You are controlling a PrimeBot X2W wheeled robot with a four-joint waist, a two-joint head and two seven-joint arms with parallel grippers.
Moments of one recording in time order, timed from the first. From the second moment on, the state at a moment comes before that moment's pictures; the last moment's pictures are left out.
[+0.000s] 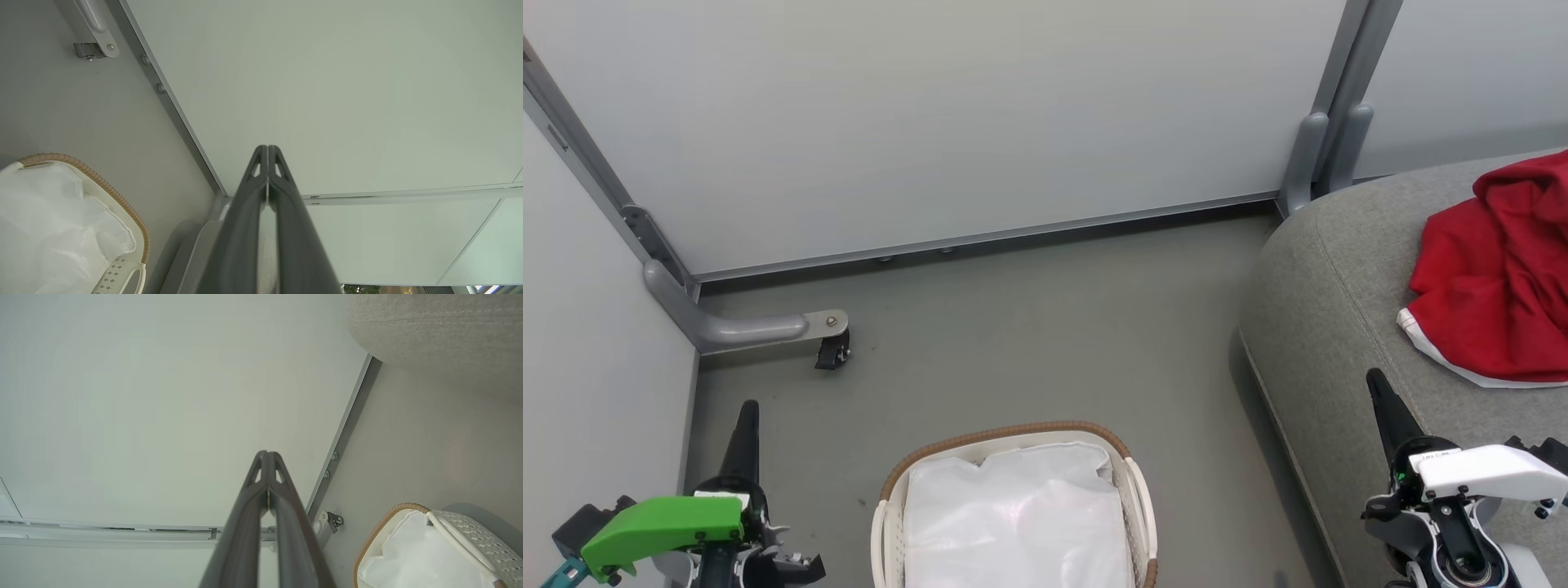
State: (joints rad) left arm -0.08 0.05 0.10 0.27 -1.45 -0.12 0.07; right arm -0.12 -0.05 -0.10 0.27 1.44 0.13 0.07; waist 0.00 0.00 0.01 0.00
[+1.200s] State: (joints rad) left arm -0.10 0.05 0.11 0.24 -1.61 -0.13 0.11; right arm -0.11 -0.05 -0.11 0.25 1.61 0.13 0.11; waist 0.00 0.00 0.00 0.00
